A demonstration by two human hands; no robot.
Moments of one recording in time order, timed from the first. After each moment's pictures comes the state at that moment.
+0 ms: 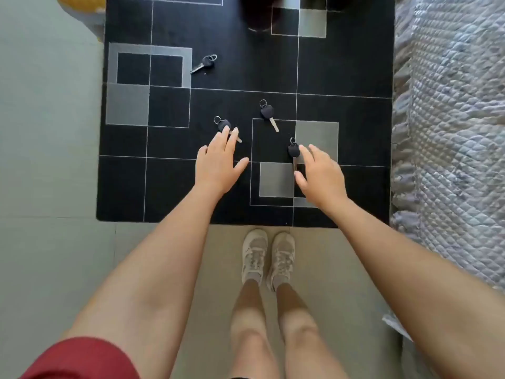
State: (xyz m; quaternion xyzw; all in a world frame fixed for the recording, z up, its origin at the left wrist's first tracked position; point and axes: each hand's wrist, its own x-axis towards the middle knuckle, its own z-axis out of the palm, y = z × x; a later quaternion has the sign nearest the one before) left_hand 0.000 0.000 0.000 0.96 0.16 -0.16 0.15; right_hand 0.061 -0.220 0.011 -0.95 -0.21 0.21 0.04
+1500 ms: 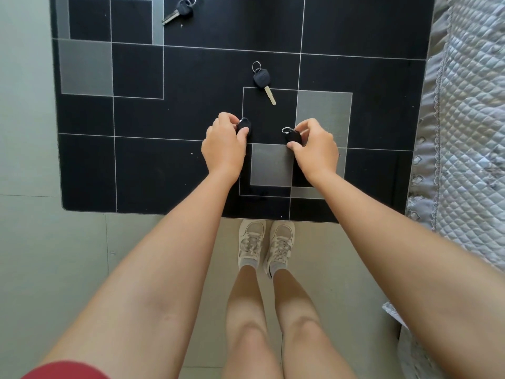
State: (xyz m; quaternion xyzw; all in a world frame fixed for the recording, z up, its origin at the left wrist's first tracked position) left_hand 0.033 -0.049 -0.049 0.88 0.36 -0.06 0.29; right_hand 0.089 -0.207 -0.049 -0.93 -0.01 0.23 0.27
